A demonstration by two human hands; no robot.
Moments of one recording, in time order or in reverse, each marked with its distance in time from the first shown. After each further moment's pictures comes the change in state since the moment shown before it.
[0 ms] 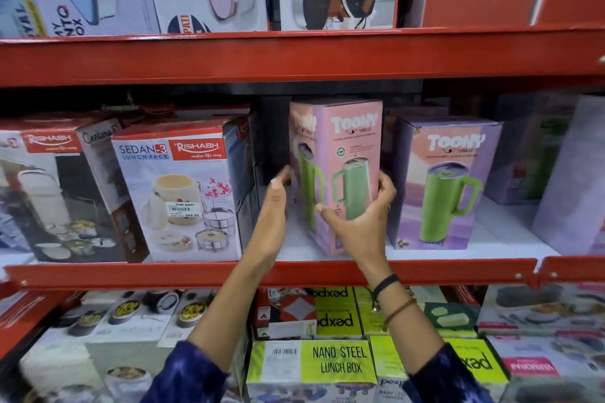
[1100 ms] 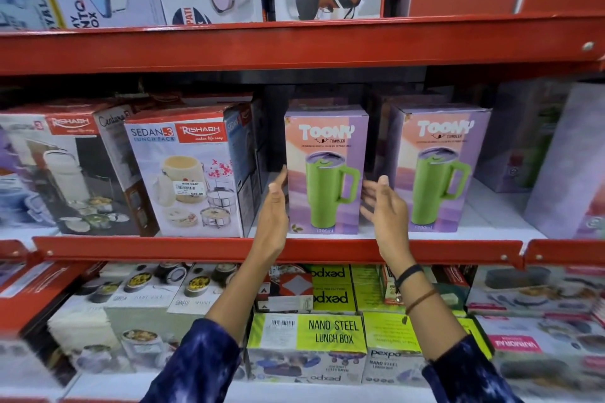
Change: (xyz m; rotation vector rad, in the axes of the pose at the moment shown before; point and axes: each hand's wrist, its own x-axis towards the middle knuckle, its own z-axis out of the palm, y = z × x) left_hand -0.022 -0.021 0.014 0.084 0.104 0.005; right_hand -0.003 0.012 -0.048 0.257 -0.106 0.344
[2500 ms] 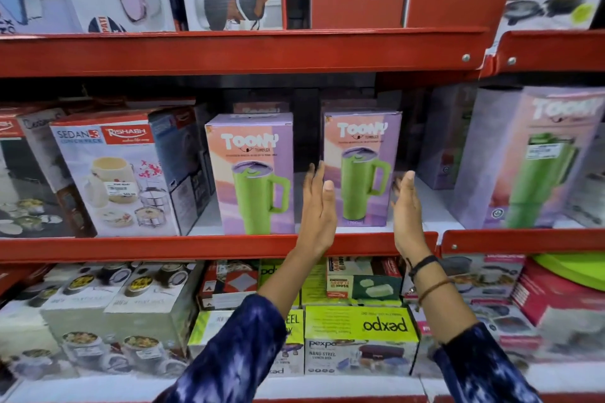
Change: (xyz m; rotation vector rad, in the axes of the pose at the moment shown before) left_hand -0.016 0.023 0.178 0.182 -0.021 0.174; right_hand 0.034 -0.020 -0.143 -0.067 0.142 0.011
